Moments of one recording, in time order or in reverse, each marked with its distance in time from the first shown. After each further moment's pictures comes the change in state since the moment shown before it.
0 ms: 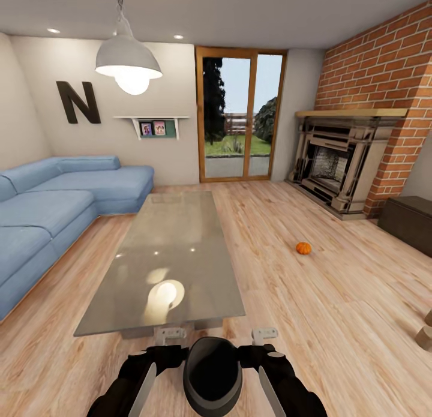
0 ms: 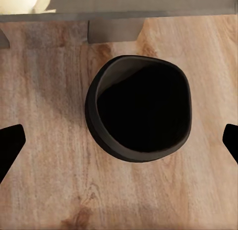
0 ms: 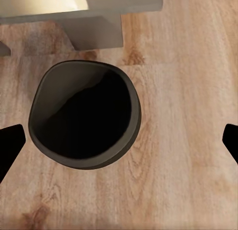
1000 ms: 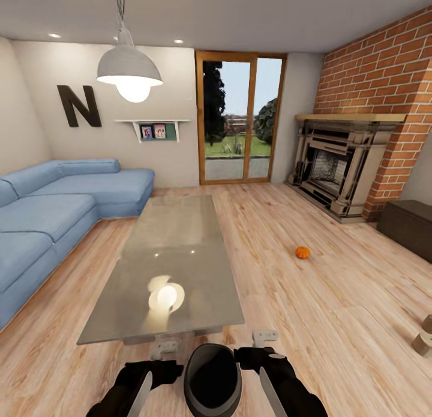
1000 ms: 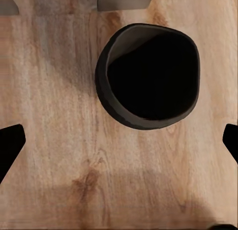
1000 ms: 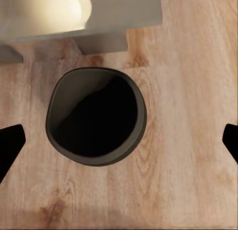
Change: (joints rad) left arm 0.000 0.018 0.017 0.087 0.001 0.046 0.006; right arm 0.002 -0.002 -0.005 0.012 -0.044 -0.002 -0.001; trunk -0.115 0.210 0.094
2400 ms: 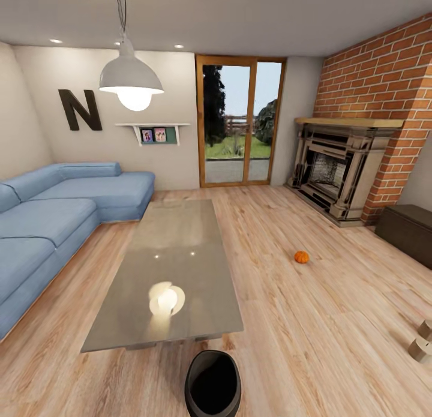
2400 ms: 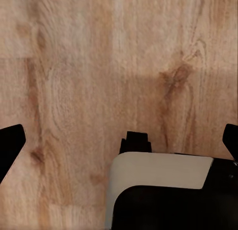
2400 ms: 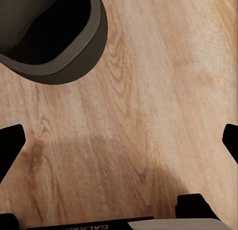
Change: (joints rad) left arm 0.017 0.149 0.035 0.798 0.001 -0.540 0.048; right arm 0.007 0.000 -0.008 0.835 -0.152 -0.715 -0.001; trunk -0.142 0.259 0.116
